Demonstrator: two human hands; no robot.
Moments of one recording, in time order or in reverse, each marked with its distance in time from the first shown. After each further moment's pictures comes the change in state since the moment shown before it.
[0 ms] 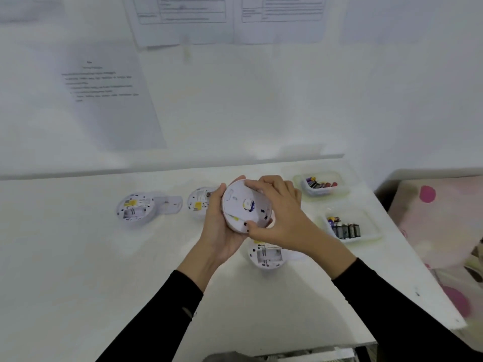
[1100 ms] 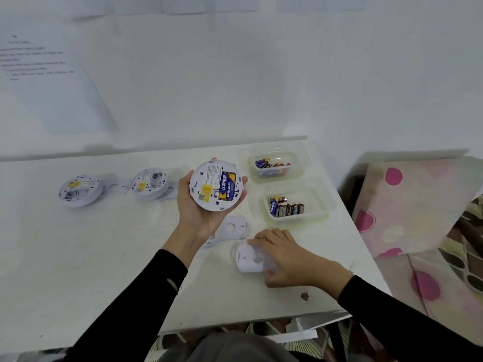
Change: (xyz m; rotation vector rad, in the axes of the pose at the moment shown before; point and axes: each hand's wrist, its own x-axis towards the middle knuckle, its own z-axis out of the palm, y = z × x) left_hand 0.042 -0.103 0.048 -0.154 -0.056 0.088; right_hand -0.141 0.156 -0.035 -0.252 -0.619 -0.079
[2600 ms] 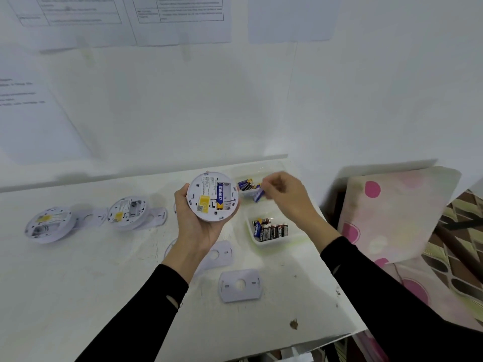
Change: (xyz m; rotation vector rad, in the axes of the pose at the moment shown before) left_hand 0.041 -0.017 0.023 -0.027 0.075 0.055; right_hand 0.050 0.047 -0.113 0.890 0.778 0.401
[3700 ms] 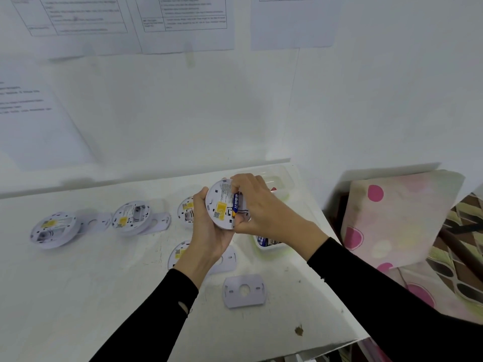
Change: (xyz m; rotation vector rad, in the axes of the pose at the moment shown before) left_hand -0.004 -0.008 0.011 0.198 -0.023 0.007; right_hand -0.019 -0.031 0.036 -0.583 -0.255 -0.667
